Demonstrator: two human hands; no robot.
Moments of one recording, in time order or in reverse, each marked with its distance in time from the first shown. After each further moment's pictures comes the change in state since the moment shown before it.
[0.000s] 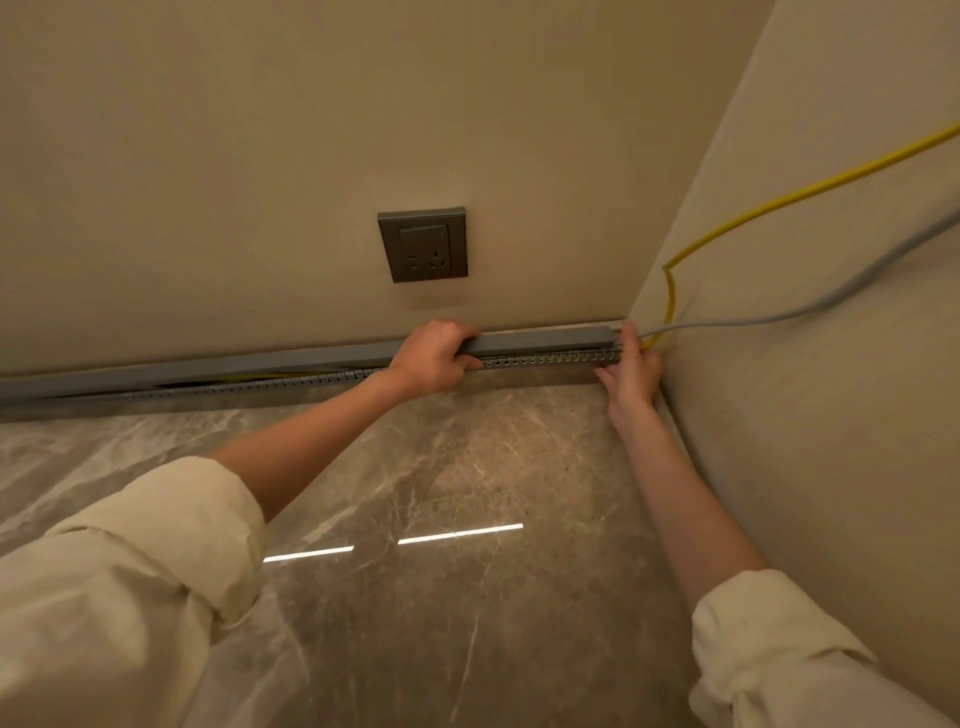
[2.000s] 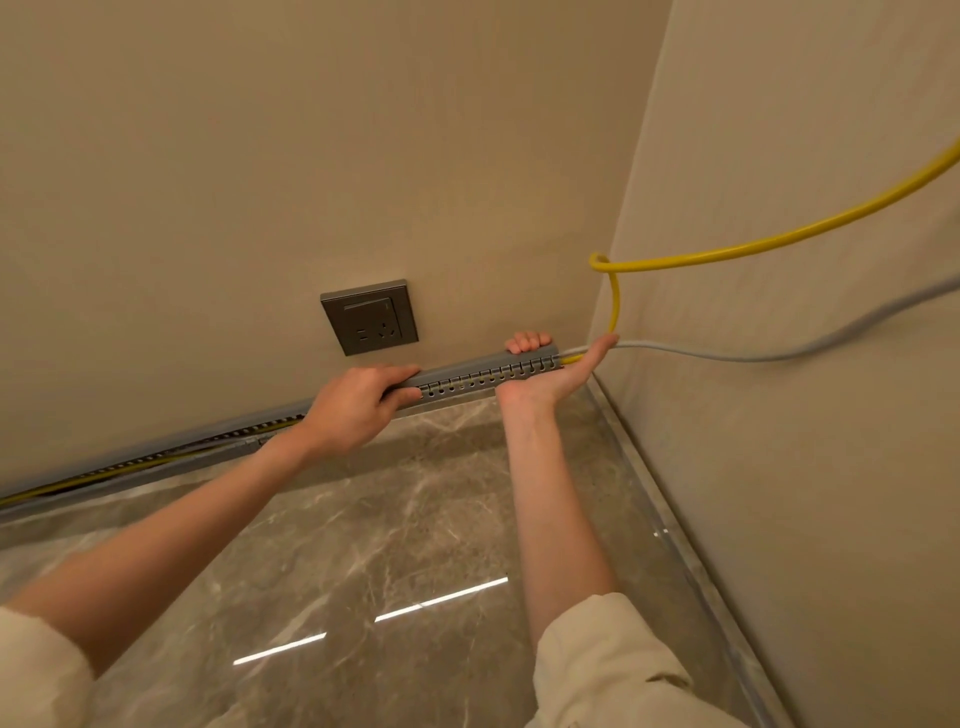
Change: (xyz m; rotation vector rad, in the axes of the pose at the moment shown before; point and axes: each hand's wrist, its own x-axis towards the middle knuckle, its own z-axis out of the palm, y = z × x) left_hand -0.018 0.004 -0.057 0.017 0.052 0.054; right_hand -0.055 -0.044 0.076 0.929 -0.151 0.155
